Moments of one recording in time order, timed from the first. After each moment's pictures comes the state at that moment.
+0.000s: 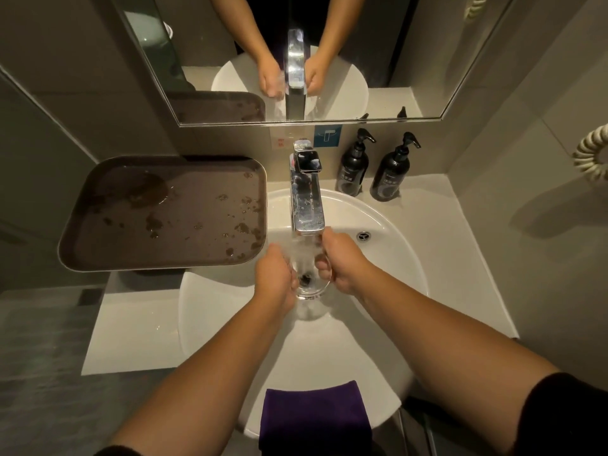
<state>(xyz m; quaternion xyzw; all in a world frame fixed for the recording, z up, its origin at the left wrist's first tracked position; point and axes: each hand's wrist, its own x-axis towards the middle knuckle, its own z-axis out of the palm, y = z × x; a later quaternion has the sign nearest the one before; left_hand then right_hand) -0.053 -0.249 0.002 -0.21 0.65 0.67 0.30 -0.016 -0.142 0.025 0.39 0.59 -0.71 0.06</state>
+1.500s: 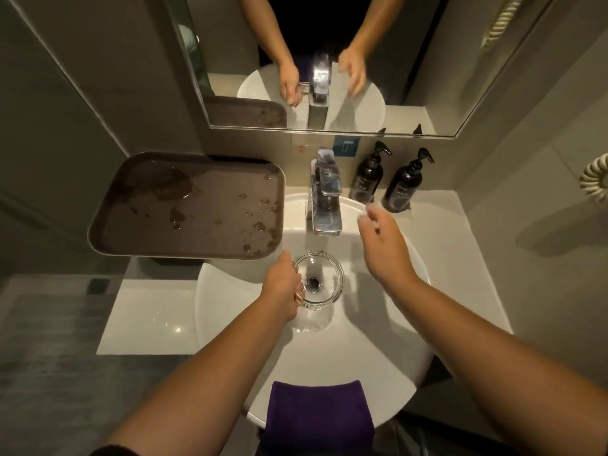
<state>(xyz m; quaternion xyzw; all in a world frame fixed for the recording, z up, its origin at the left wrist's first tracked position) -0.043 -0.272 0.022 -0.29 0.60 0.65 0.37 0.016 -0.116 0.058 0.29 0.82 -0.49 -0.11</state>
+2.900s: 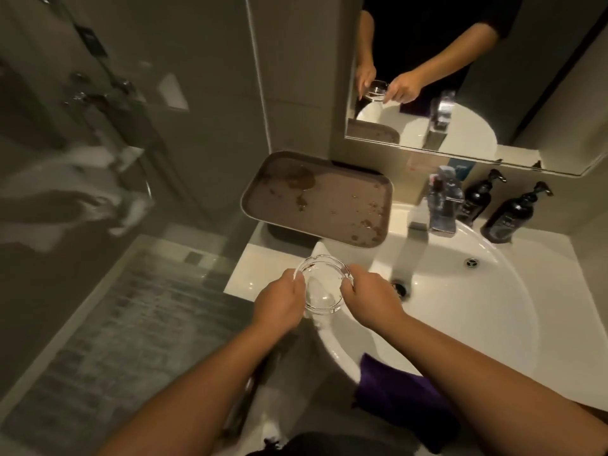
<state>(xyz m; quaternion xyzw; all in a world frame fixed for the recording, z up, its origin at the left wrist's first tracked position) 0.001 -0.487 0.045 0.04 0.95 0.30 0.11 0.027 -0.316 0.056 0.08 0.96 -0.26 0.08</state>
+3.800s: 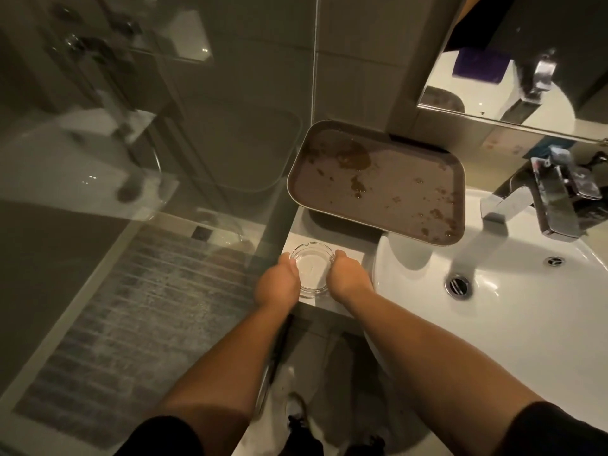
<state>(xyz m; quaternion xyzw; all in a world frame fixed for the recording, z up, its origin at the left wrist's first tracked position) -0.099 -0.583 -0.052 -0.02 0.97 0.20 0.16 -0.086 -0.449 -0.029 0.19 0.93 -0.23 0.22</state>
